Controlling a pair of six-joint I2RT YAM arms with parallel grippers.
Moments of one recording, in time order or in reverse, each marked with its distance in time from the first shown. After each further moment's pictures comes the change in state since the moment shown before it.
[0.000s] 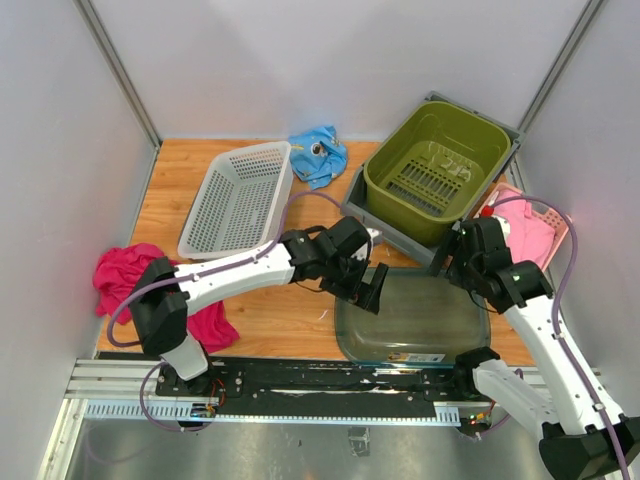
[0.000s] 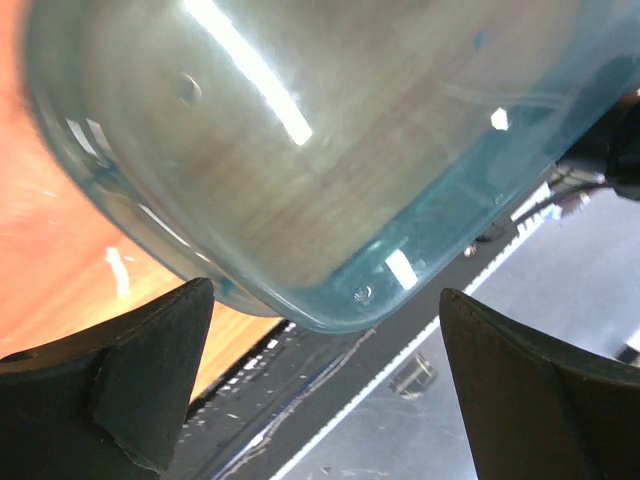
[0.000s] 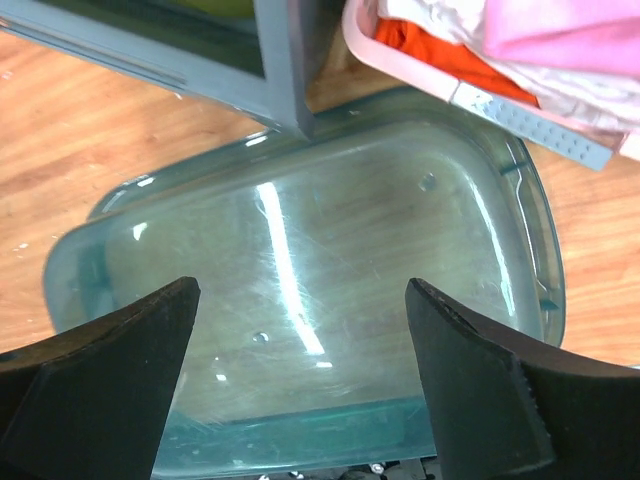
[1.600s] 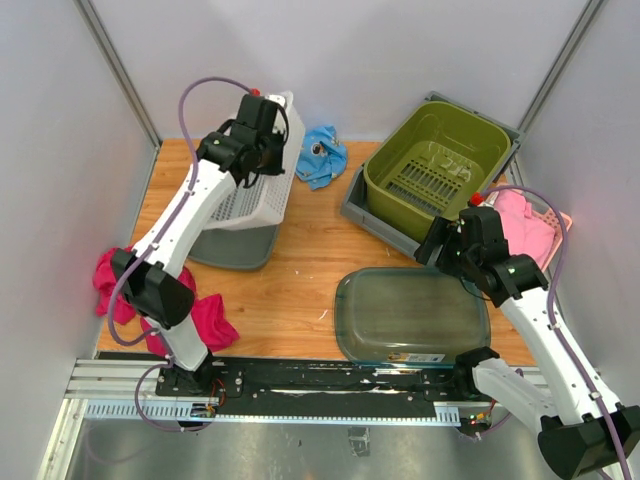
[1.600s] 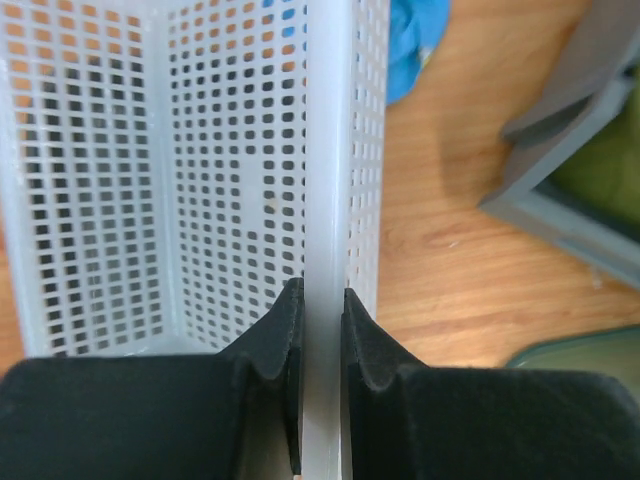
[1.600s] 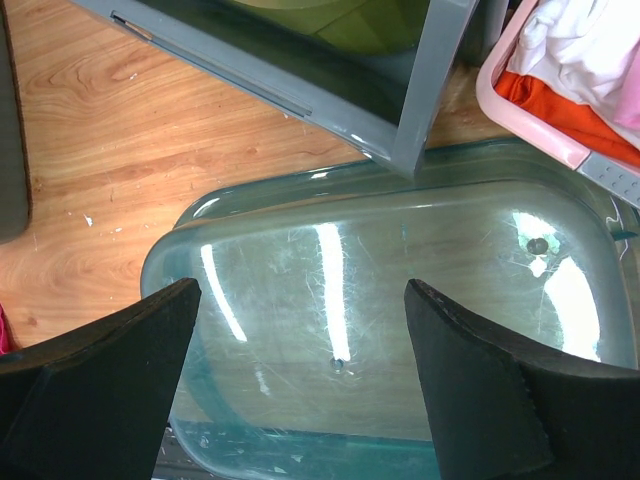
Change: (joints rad) left arm 0.587 0.104 0.612 -0.290 -0.471 0.382; right arm 0.000 0.048 0.028 0.167 -0.156 -0.039
